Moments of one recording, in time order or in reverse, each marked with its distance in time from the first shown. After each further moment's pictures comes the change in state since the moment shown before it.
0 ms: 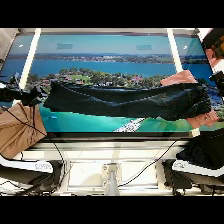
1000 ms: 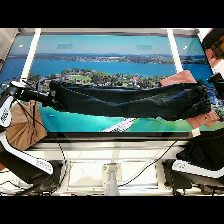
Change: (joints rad) left arm -0.103 -0.254 0.086 -0.123 -0.219 0.190; right arm 0.000 0.025 0.000 0.004 0.111 -0.003
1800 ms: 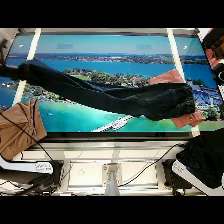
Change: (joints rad) left arm 0.054 0.353 0.322 -0.002 -0.039 -0.045; right arm 0.165 0.258 0.000 0.071 0.137 -0.183
